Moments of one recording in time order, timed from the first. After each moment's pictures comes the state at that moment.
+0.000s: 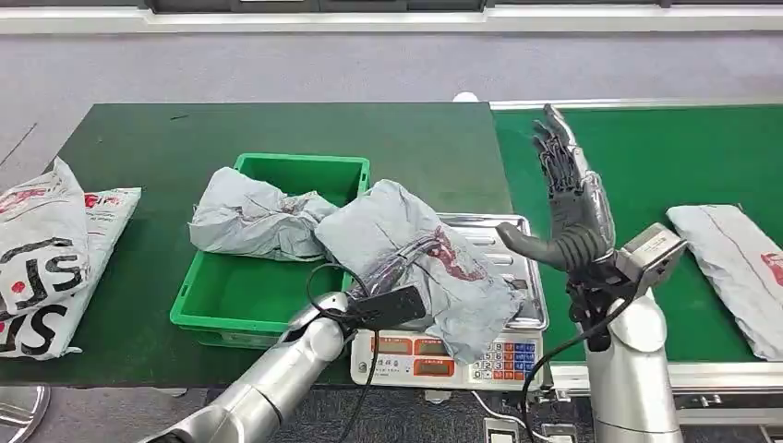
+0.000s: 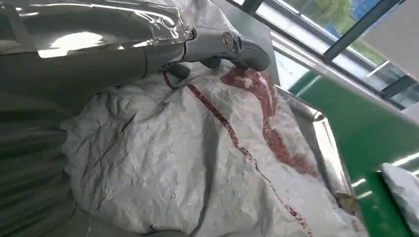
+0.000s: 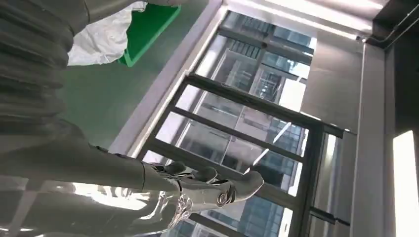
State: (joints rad) left arm -0.57 -0.29 -0.45 -0.65 -0.68 -0.02 -0.28; right arm -0.34 0.00 0.10 -1.49 0.23 0.39 -0.59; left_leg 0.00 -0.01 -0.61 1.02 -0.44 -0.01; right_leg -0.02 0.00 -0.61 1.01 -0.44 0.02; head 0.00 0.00
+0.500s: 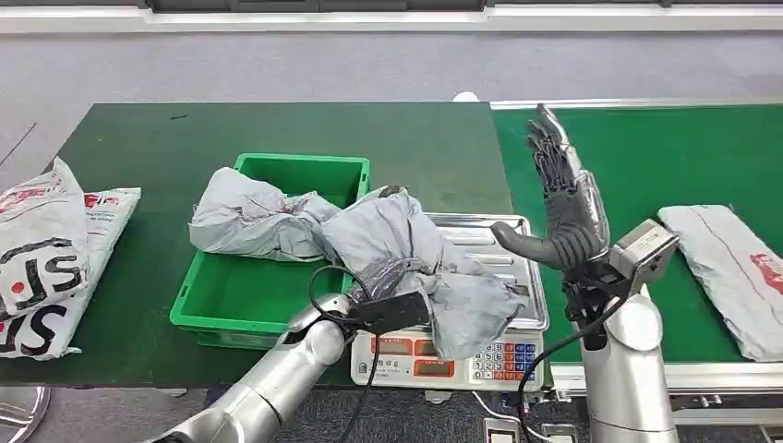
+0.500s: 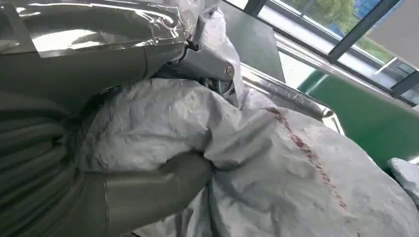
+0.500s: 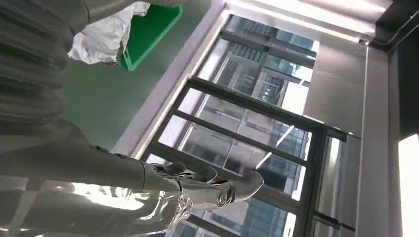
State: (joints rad) left arm -0.55 -0.29 -0.45 -0.67 -0.73 -0.02 -0.26; right arm -0.34 0.01 0.09 -1.49 0.24 0.40 -0.57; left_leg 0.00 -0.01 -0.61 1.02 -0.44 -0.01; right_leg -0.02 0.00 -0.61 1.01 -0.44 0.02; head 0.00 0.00
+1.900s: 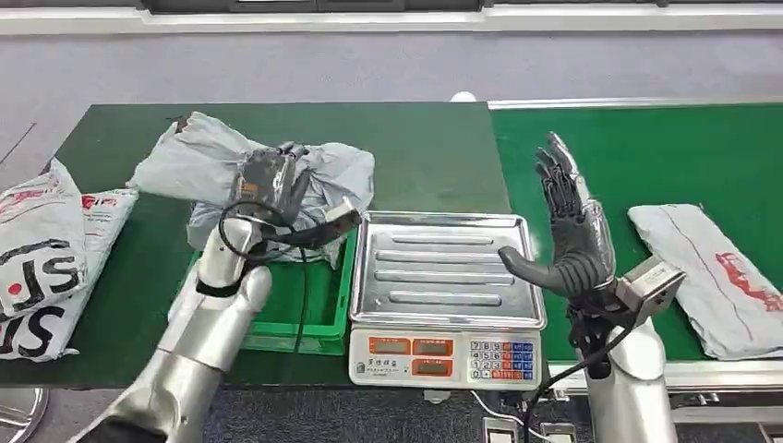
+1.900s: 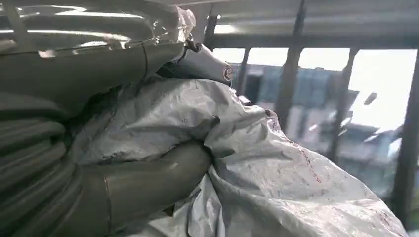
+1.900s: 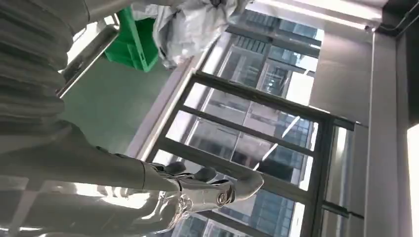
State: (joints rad) left arm -0.67 -0.09 -0.25 -0.97 -1.41 0.34 0.13; right arm -0.23 -0.01 0.09 -1.55 0.23 0.36 -0.61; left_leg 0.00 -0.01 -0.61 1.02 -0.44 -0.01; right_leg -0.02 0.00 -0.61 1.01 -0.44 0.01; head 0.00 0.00
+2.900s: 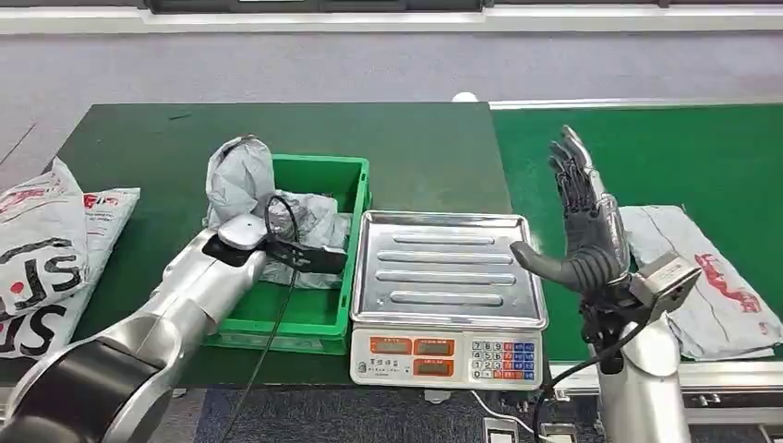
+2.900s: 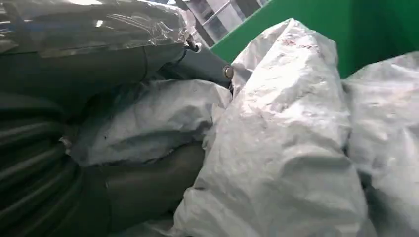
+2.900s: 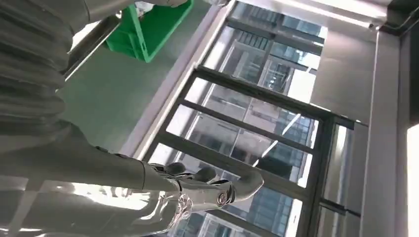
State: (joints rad) left arm -0.92 -0.06 -0.45 -0.40 -1.56 -0.16 0.05; right arm -0.25 -0.04 0.06 -1.55 0.23 0.37 -0.60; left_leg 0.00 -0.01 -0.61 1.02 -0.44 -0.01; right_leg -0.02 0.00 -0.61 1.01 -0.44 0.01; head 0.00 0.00
